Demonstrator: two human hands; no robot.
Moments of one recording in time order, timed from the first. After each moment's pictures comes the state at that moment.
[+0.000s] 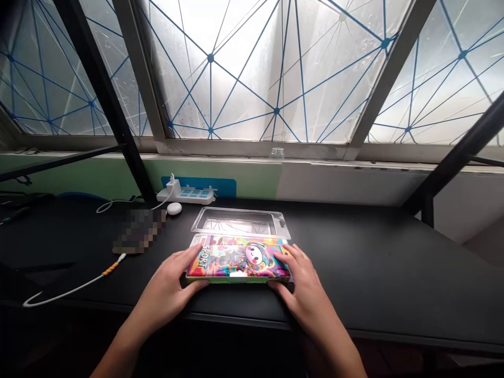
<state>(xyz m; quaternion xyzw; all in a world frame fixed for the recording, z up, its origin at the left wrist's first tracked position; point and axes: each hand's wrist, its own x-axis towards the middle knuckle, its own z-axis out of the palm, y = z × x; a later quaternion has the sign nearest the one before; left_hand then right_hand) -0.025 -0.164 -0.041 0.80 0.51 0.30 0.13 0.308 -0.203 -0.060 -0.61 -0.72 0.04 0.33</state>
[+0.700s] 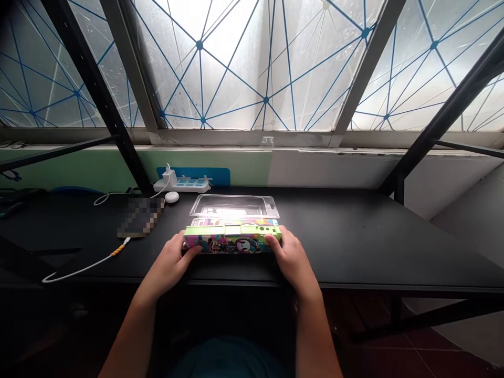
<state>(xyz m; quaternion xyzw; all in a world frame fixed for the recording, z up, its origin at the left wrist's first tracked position) -0.027 -0.169 -0.038 0.77 0.51 0.31 0.20 0.292 -0.206 -0.034 -0.66 -0.63 0.17 0.37</state>
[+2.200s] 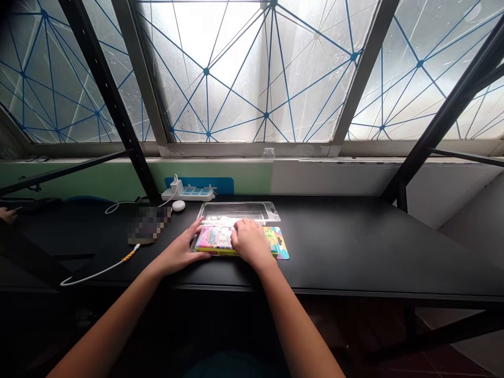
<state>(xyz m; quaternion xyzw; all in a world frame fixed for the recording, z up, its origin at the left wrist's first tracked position) -0.043 -0.118 -0.038 0.81 0.43 0.27 0.29 0.201 -0.144 -0.012 -0.64 -0.74 0.02 0.20</state>
